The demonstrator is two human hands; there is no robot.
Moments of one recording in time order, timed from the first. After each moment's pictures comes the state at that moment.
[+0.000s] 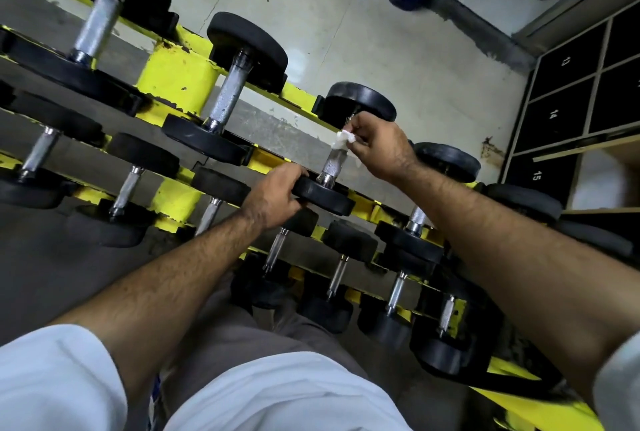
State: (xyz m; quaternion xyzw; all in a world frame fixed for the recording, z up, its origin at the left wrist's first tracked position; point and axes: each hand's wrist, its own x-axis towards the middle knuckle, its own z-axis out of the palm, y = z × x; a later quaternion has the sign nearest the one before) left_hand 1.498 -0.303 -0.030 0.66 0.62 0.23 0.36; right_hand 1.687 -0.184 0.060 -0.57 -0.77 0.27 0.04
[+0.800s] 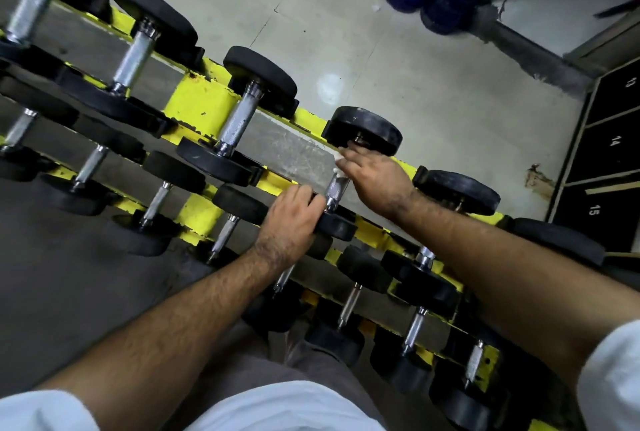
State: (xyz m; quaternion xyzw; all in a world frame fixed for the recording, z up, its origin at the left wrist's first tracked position) left_hand 1.539 -0.308 0.002 0.74 0.65 0.09 0.11; right_hand 1.709 -0.170 0.009 -0.30 -0.95 0.04 -0.01
